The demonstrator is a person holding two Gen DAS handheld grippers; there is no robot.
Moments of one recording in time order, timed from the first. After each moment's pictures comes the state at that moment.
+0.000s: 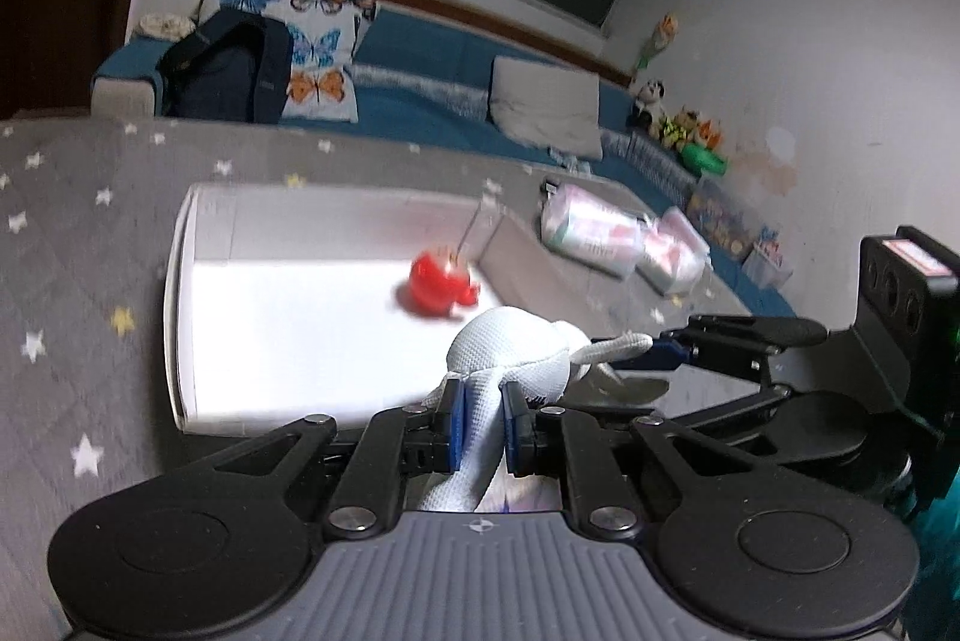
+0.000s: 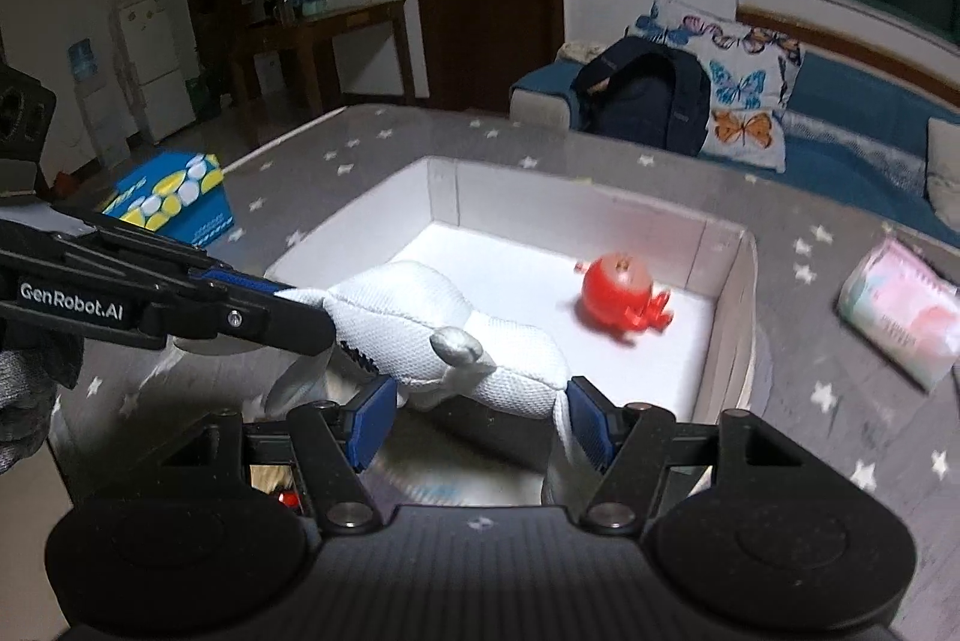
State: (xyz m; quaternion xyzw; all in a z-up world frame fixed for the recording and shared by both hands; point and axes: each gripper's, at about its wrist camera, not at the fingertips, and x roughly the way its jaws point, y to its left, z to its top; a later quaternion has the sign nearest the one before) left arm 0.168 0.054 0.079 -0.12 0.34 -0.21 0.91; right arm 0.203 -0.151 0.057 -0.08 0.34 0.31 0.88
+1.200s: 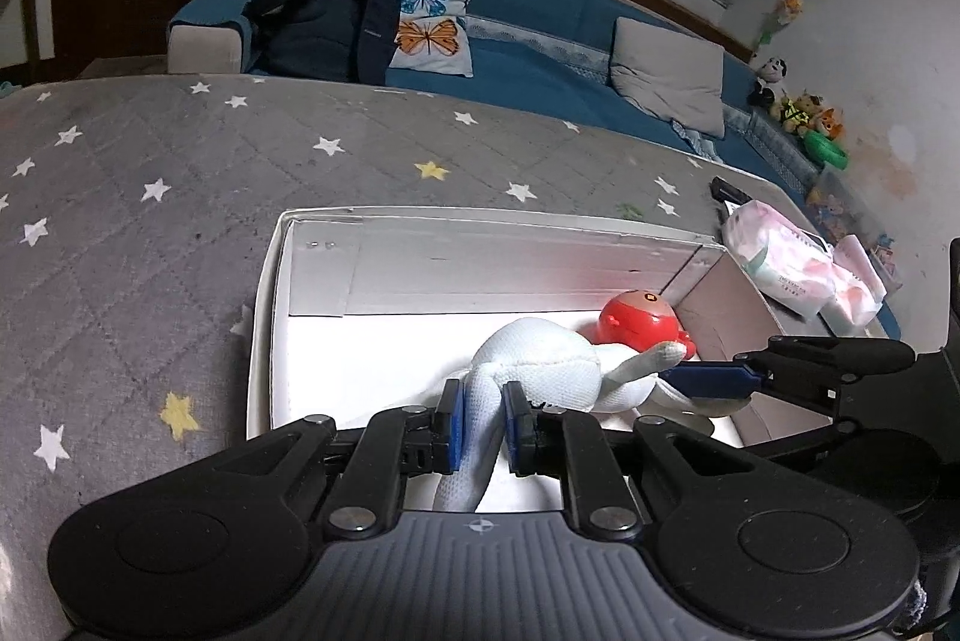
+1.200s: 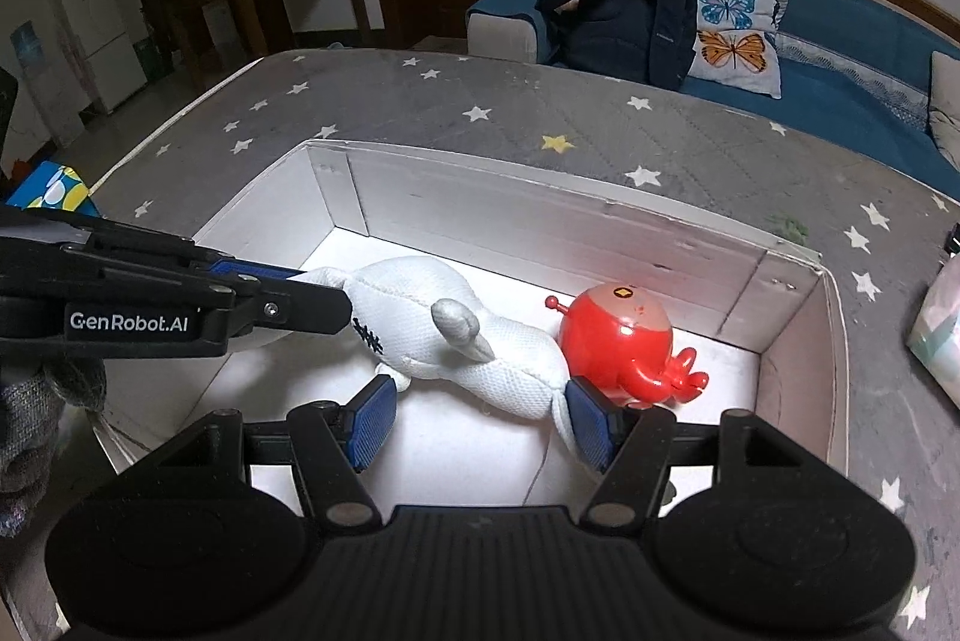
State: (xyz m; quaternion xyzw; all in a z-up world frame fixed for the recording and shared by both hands) left arm 0.303 0.085 0.024 -0.11 0.42 -0.11 0.90; right arm 0.335 -0.094 0.006 -0.08 0.43 0.27 0.86
